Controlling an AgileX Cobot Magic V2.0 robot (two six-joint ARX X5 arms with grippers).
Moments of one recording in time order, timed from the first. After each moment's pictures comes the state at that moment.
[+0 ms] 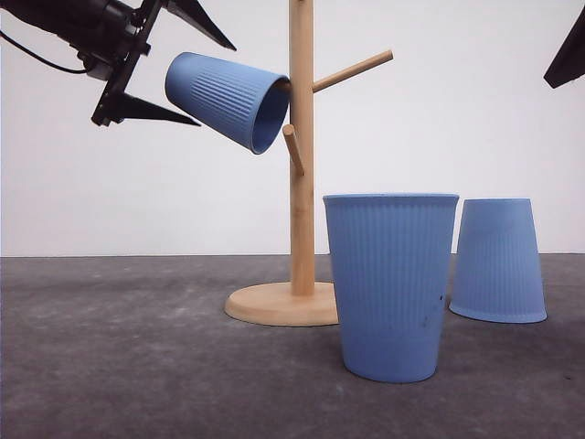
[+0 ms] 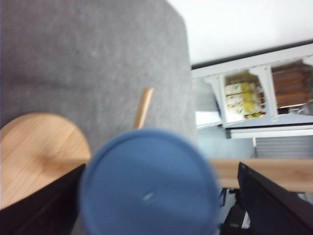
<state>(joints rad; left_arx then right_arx) -0.20 1.60 1.33 -0.32 0.81 -0.76 0.31 0.59 0.63 -0.57 -0.23 -0.07</state>
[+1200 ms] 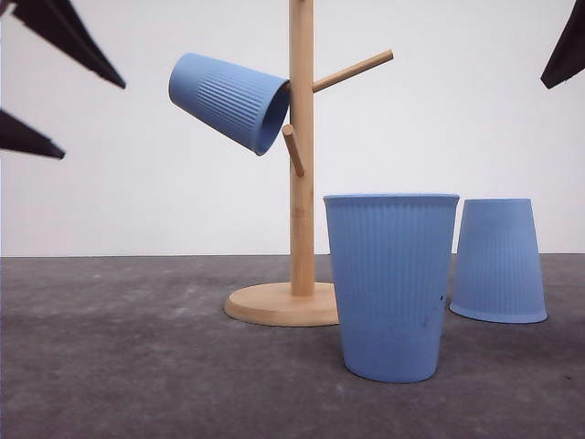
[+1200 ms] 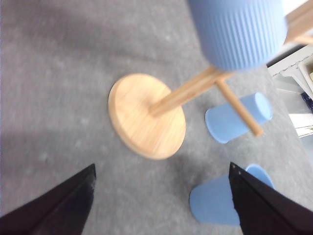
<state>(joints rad) -0.19 0.91 0.67 -0.31 0.52 -0.45 0.31 0.61 0.63 -0.57 -0.13 0.12</state>
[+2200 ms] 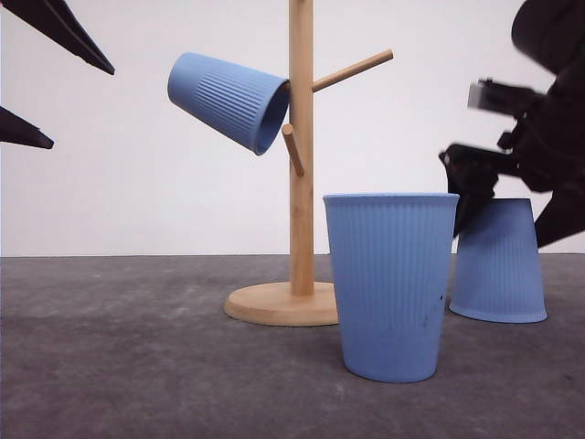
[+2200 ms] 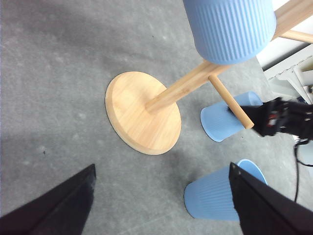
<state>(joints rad) -0.19 0.86 0.66 -0.33 0.52 -0.46 0.22 1.47 0.83 -0.17 -0.13 0.16</state>
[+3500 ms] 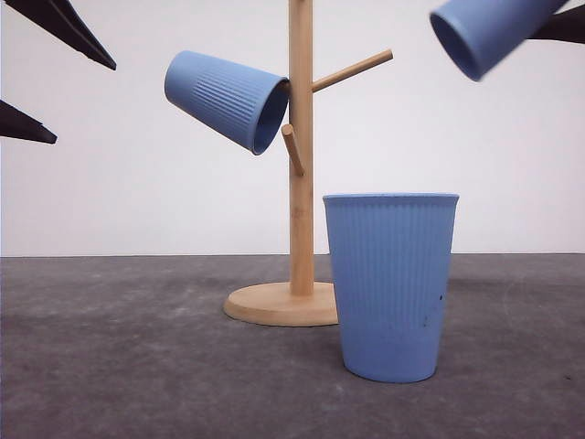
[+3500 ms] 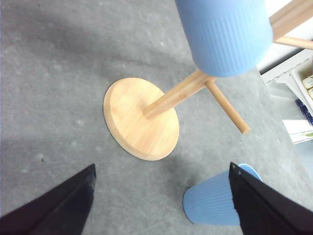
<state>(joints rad) -0.19 0.86 0.66 -0.30 0.52 -0.46 -0.13 1.15 0.82 0.33 -0.91 0.81</state>
